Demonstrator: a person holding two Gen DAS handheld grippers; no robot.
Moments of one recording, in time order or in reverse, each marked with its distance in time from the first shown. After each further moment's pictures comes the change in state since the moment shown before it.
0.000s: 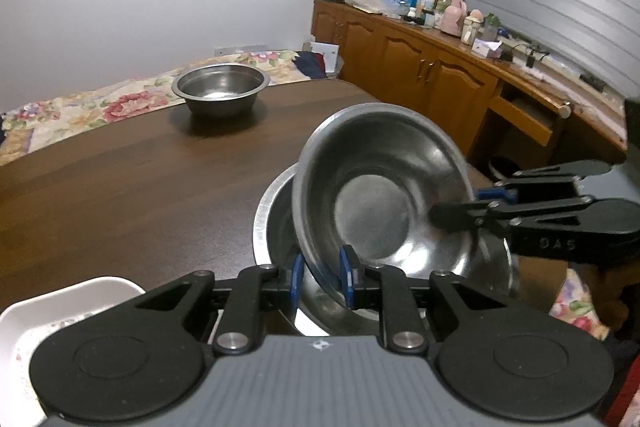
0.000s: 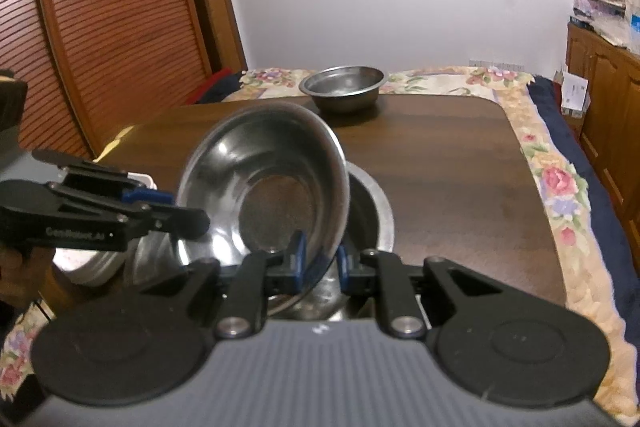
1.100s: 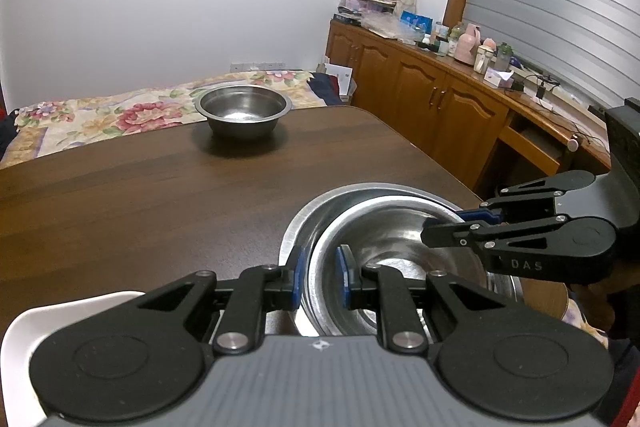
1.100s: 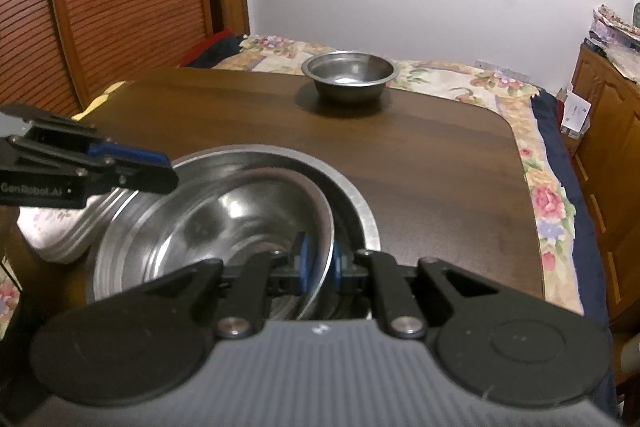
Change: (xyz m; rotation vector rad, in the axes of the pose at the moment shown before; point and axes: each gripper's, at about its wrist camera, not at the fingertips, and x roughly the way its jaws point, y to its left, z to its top) left arm -0.015 0.012 0.004 -0.065 -0.067 0.005; right arm 0.019 0.011 0.019 -0.130 0.088 -0.047
